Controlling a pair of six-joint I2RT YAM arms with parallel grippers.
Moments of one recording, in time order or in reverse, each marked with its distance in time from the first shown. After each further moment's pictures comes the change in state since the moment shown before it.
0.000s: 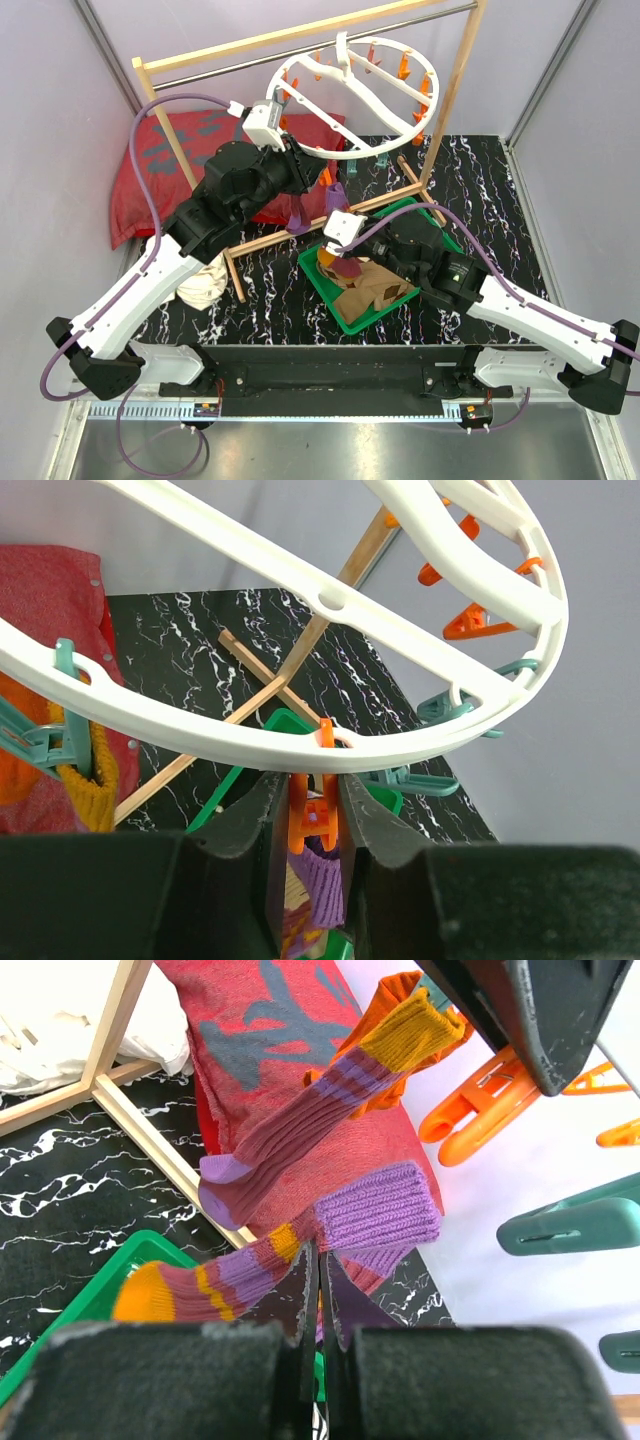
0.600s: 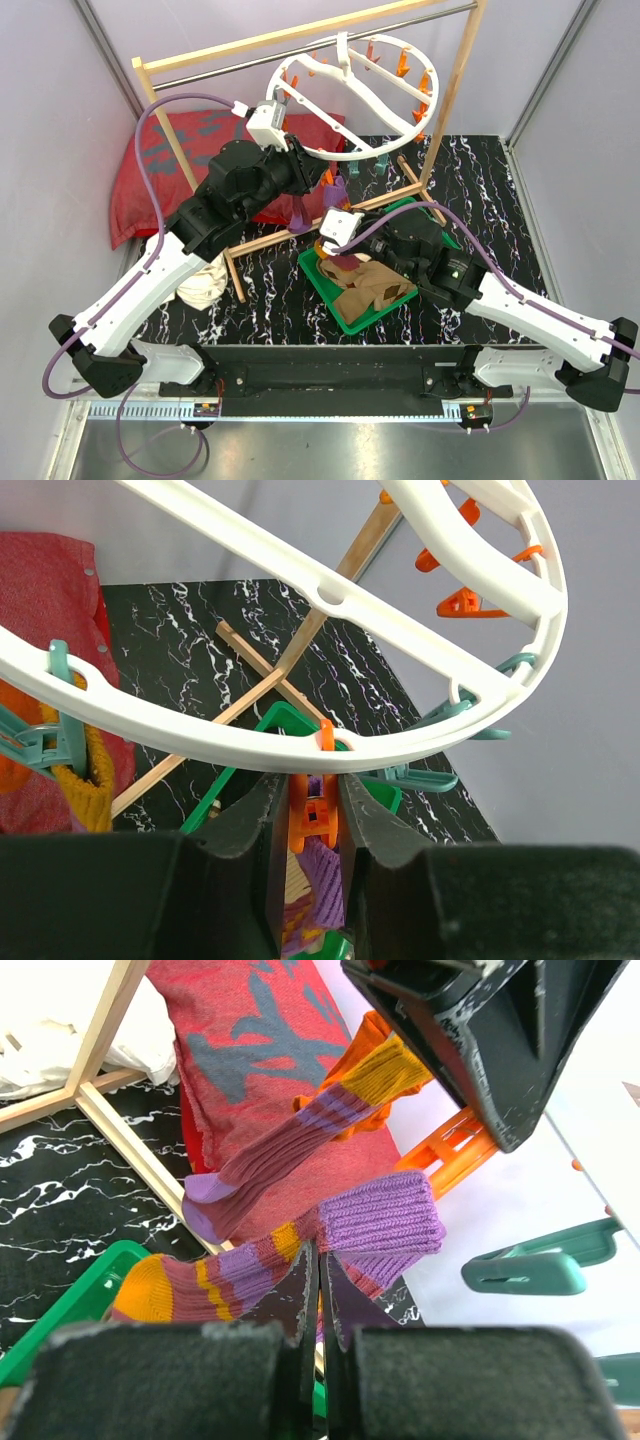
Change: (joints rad) left arm 0.000 0.016 0.010 -0.011 0.010 -0.010; right arm 0.004 0.021 0.043 -0.002 -0.005 -0.054
